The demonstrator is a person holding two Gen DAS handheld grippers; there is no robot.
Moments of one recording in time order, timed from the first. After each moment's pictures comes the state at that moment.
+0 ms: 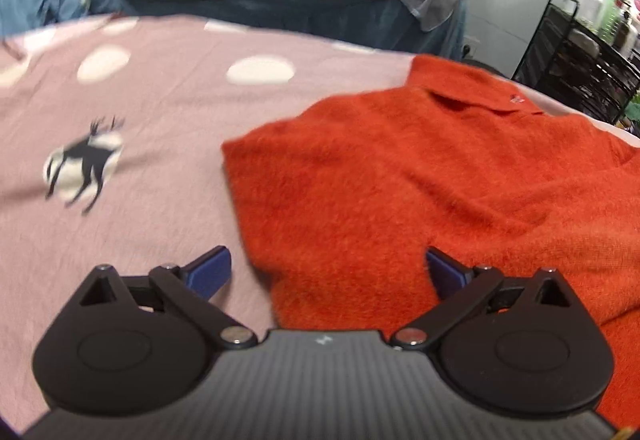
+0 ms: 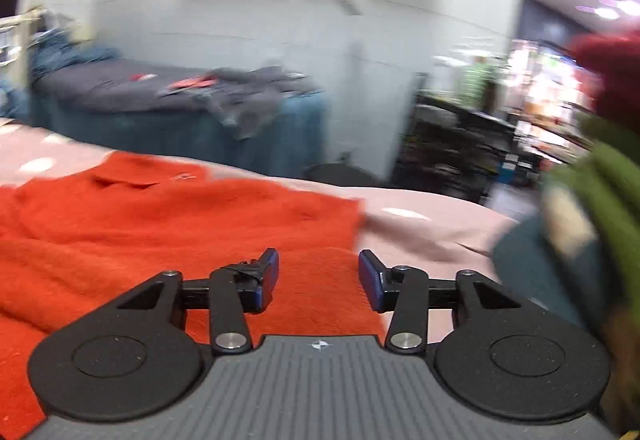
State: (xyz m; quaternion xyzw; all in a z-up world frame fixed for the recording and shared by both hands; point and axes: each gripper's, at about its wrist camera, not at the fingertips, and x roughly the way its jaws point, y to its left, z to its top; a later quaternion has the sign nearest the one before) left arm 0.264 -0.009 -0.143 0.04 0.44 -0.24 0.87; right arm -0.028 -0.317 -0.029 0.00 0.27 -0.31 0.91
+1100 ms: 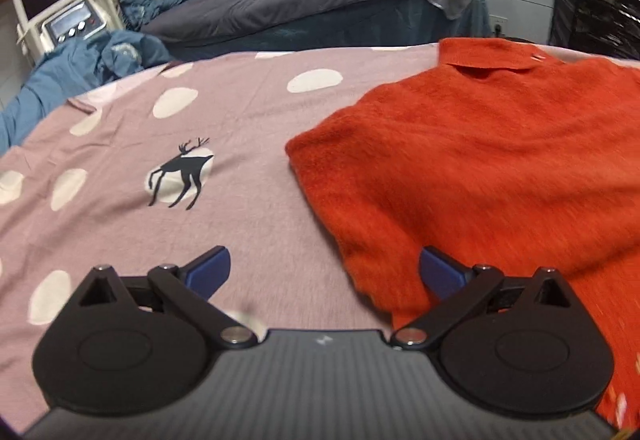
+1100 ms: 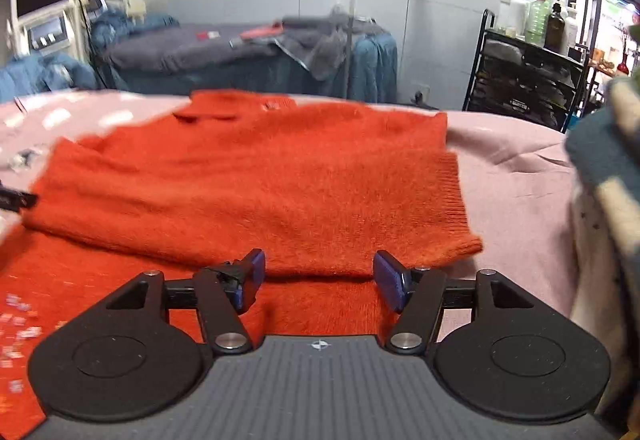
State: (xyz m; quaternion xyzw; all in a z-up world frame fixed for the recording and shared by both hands) left arm 0.193 0.016 -0.120 0.17 0.37 -0.18 0.90; right arm -0.081 -0.263 -0.042 0.09 0.33 -0.24 0.91
